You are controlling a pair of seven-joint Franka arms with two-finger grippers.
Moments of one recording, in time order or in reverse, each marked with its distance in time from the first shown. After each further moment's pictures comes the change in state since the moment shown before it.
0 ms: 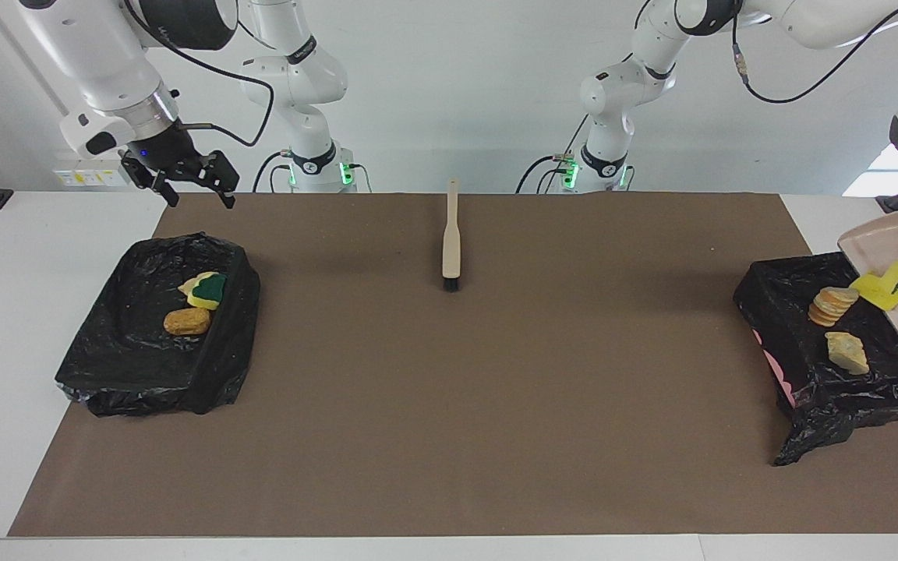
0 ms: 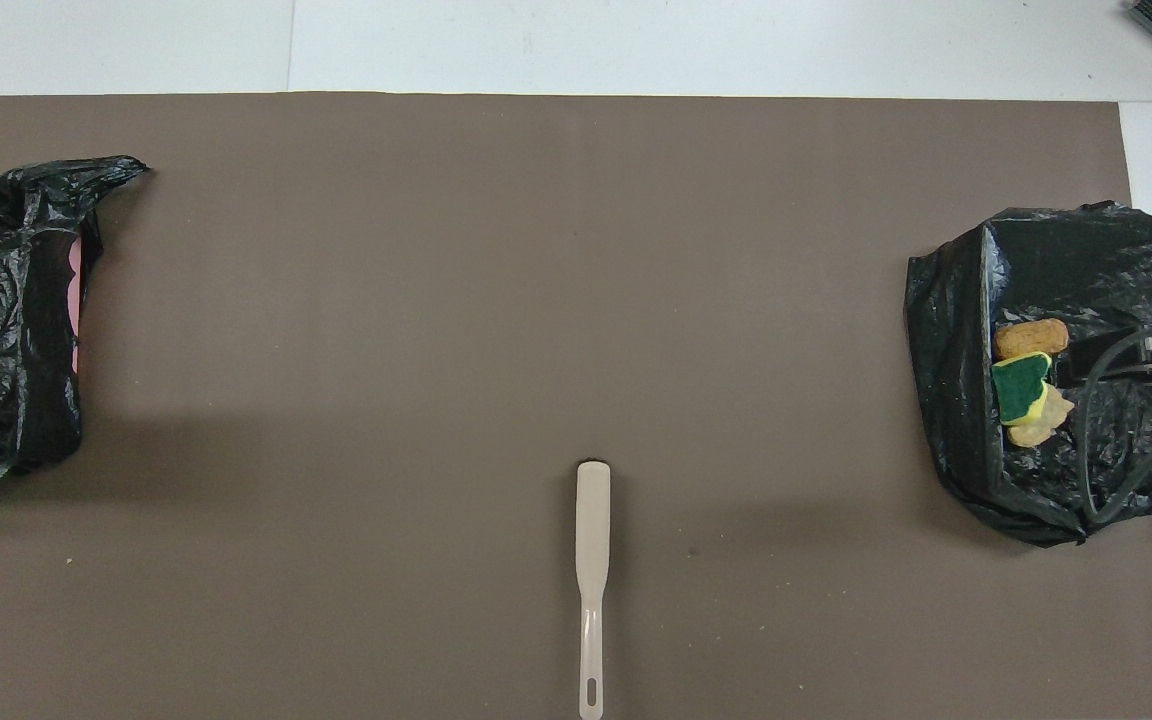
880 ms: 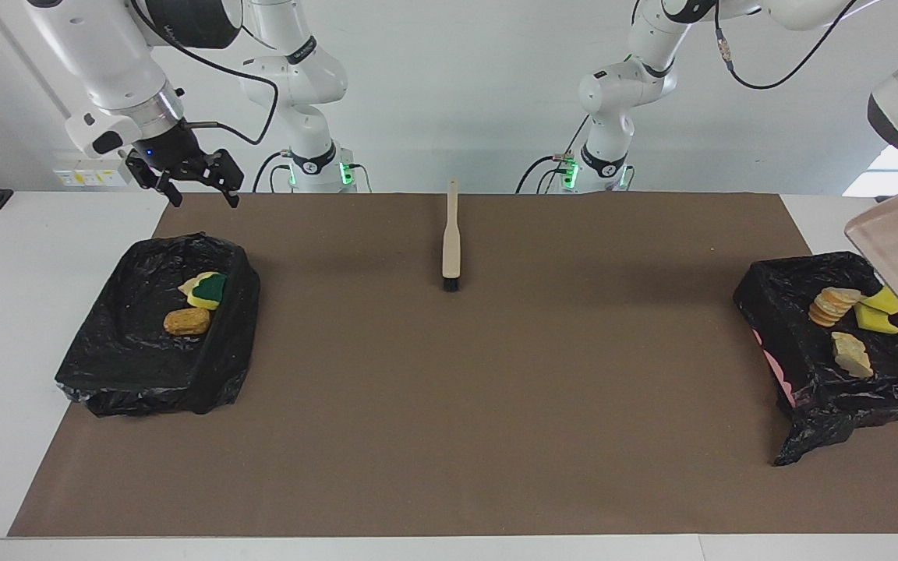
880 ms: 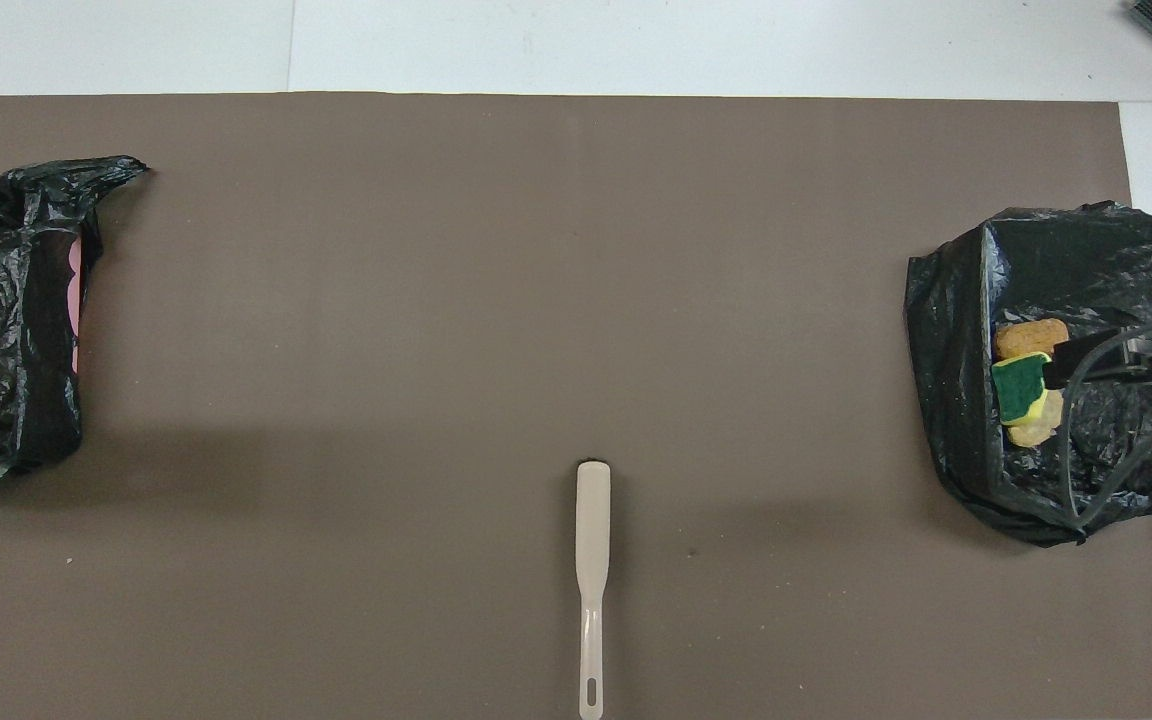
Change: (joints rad) left arm -0.074 -0.063 -0.018 -0.012 -0.039 -0.064 -0.055; right arm 0.001 0.000 0.022 0.000 0.000 0.000 0.000
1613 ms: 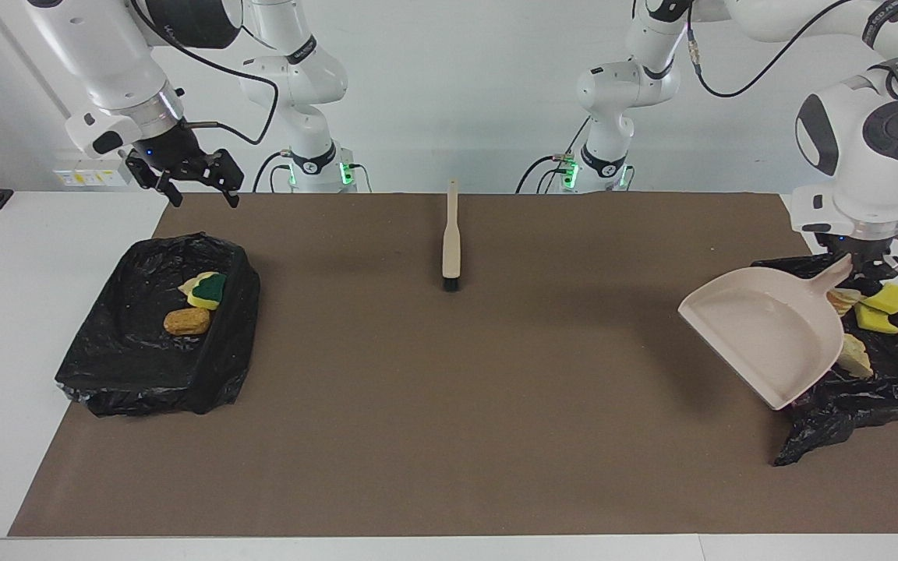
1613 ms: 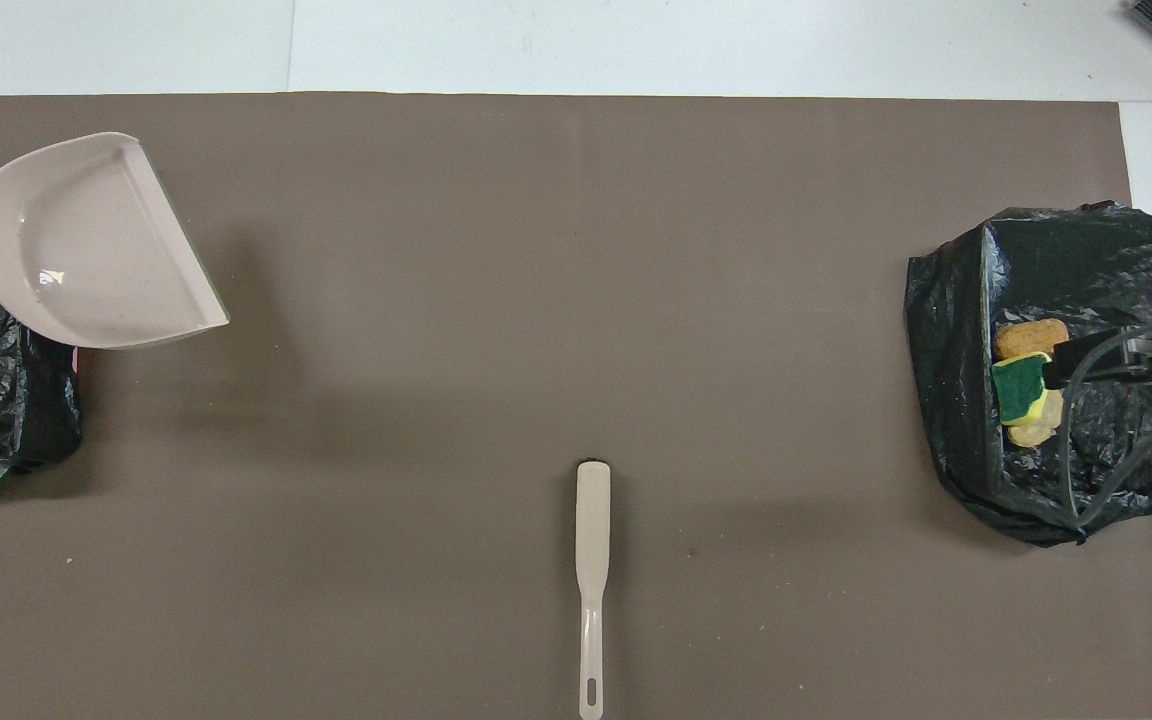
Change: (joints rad) left arm -0.205 0.002 -0.005 -0.034 -0.635 -0.074 -0.470; right arm 0.000 0.000 0.000 0.000 0.000 0.000 0.000
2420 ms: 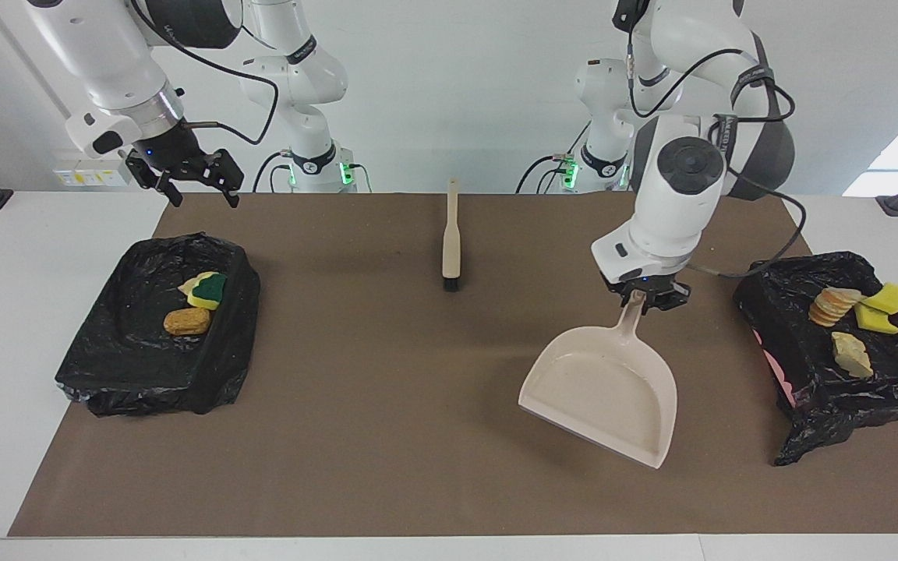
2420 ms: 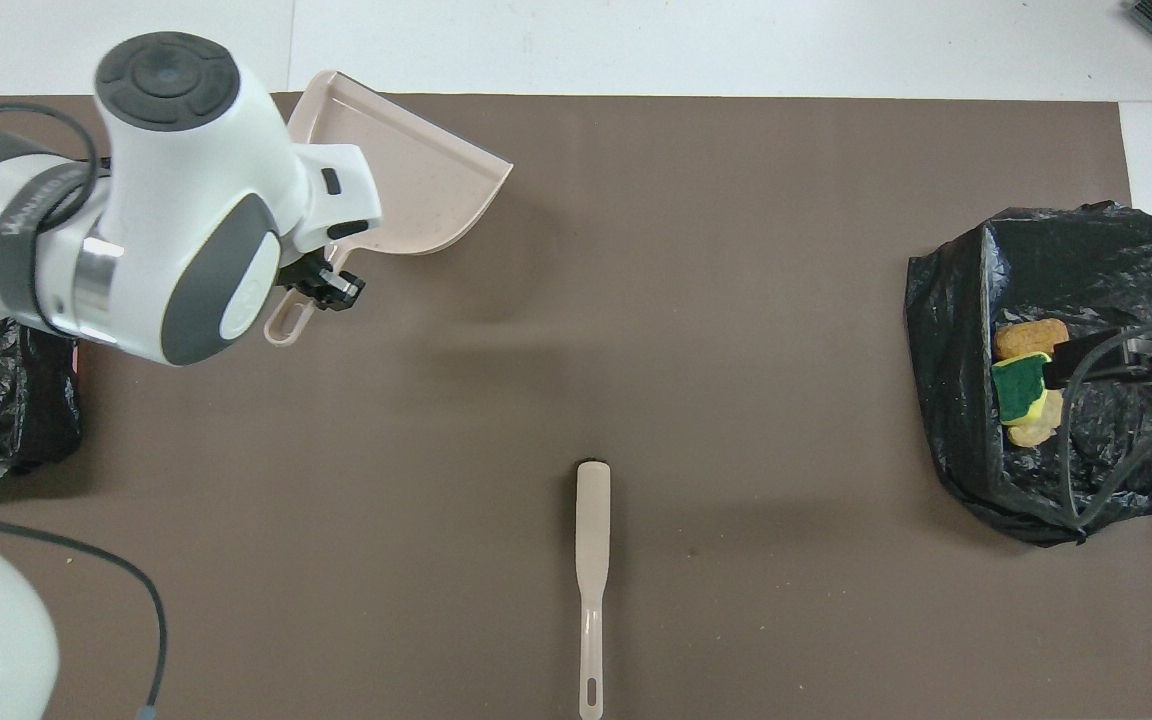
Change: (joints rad) left arm -0.392 0.177 -0.005 0.107 -0.320 0.067 -0.990; right arm 0.000 0.000 0.000 0.000 0.000 0.000 0.000
